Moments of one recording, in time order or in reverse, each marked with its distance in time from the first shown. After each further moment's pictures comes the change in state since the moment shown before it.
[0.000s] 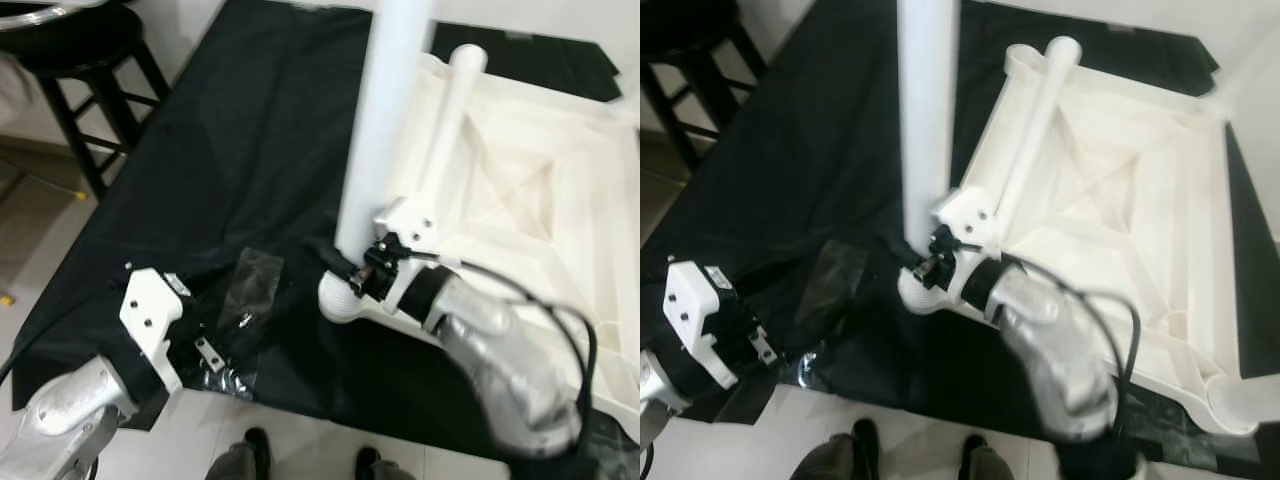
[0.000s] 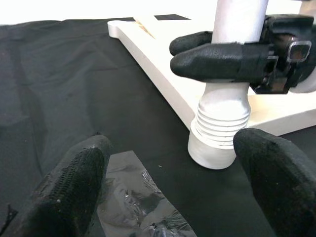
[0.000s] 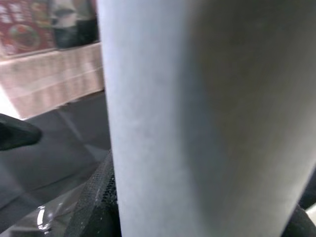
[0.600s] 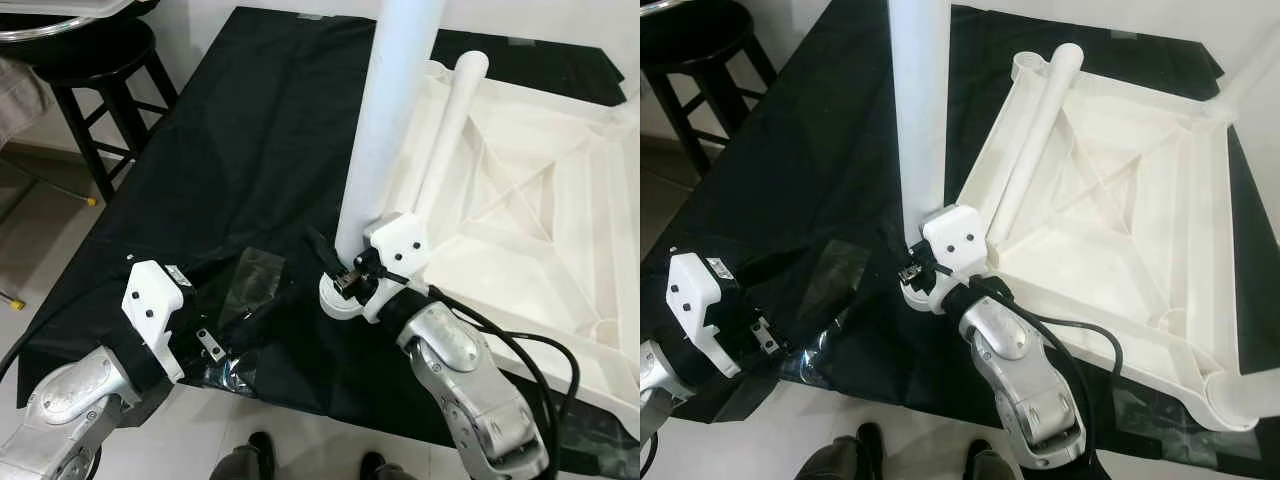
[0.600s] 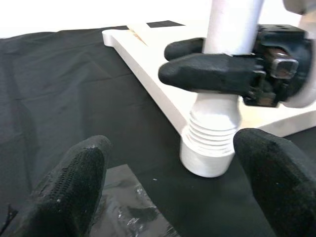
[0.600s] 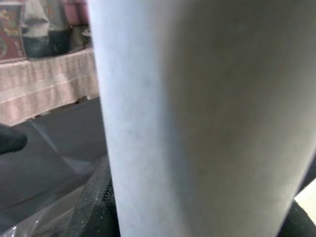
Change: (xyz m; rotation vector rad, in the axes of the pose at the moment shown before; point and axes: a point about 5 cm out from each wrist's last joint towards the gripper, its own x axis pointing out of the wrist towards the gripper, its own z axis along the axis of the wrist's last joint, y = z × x) left arm 0.006 0.005 0.002 0.014 -0.027 -0.007; right arm 0.016 0.005 0.008 -0.038 -0.079 -0.059
